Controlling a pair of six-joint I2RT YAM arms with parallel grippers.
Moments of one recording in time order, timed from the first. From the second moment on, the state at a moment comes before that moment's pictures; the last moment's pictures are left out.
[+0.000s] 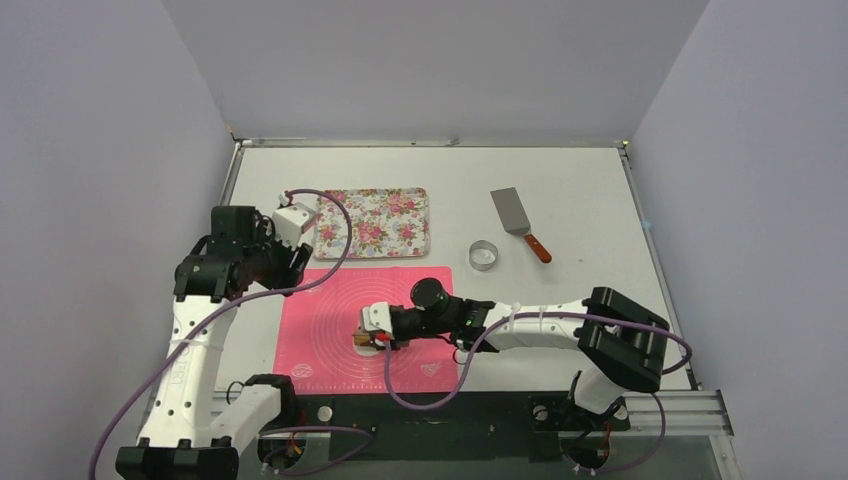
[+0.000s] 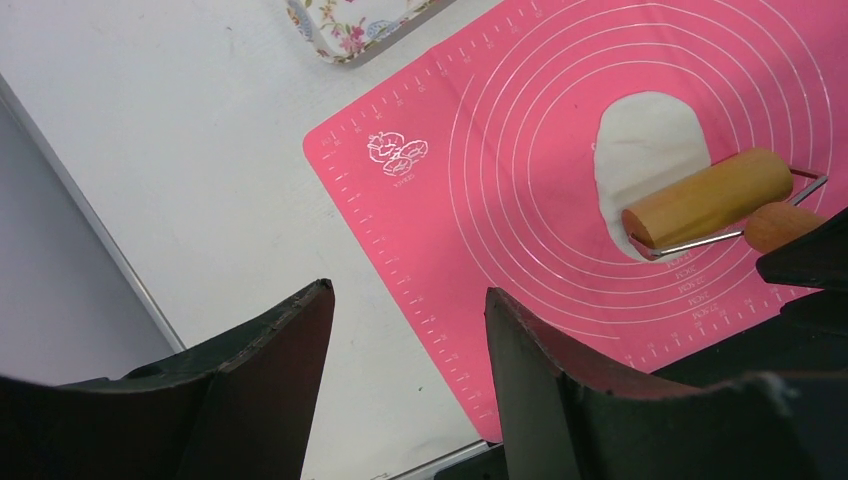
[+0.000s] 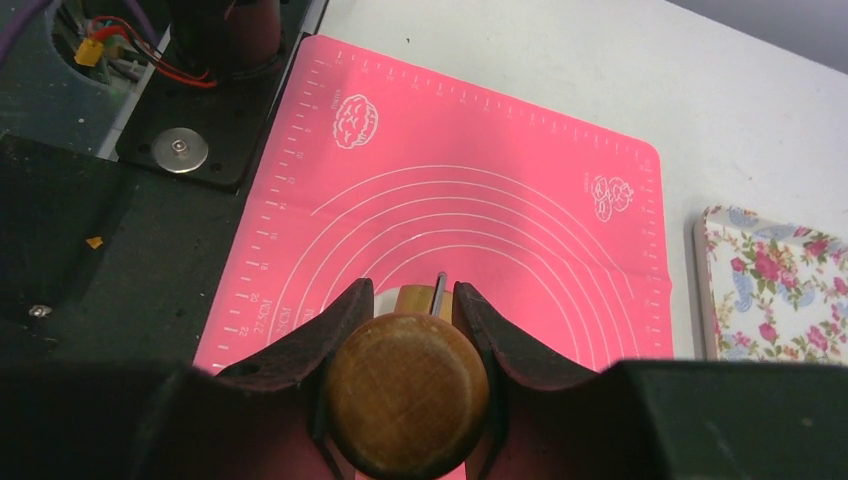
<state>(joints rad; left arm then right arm) -0.06 0.95 1.11 -1.05 0.20 0.44 1.16 1.61 0.81 0.43 -0.47 -0.47</state>
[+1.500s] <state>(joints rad) -0.20 1.03 1.02 -0.81 0.20 0.17 1.52 1.76 0.74 0.67 1.05 0.89</state>
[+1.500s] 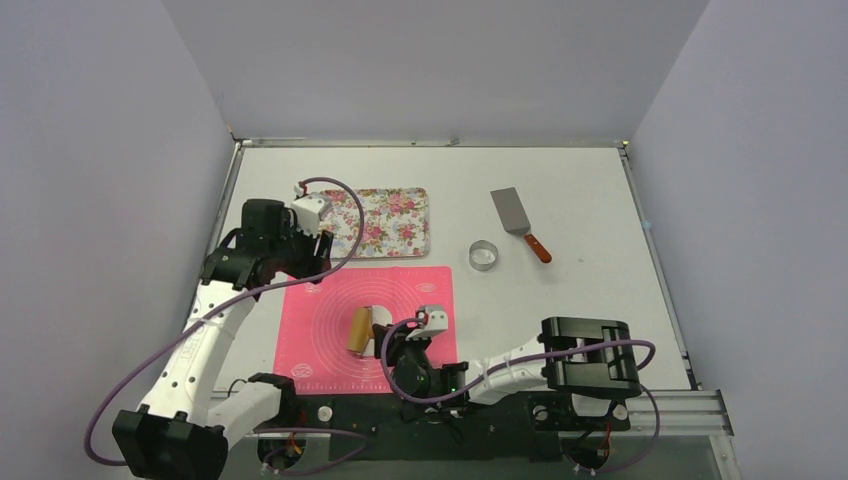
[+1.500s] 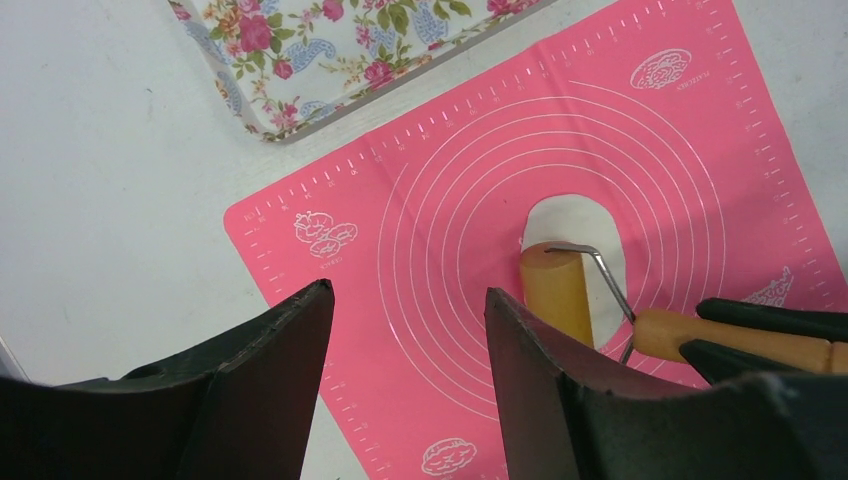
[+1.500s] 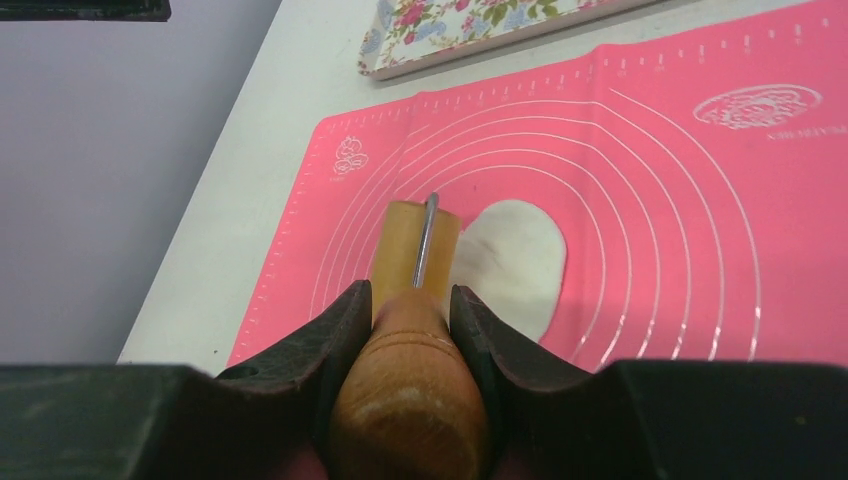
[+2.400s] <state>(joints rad) -0.19 1.34 1.24 -0.80 0.25 0.17 1.57 1.63 0.81 0.21 1.10 0.98</state>
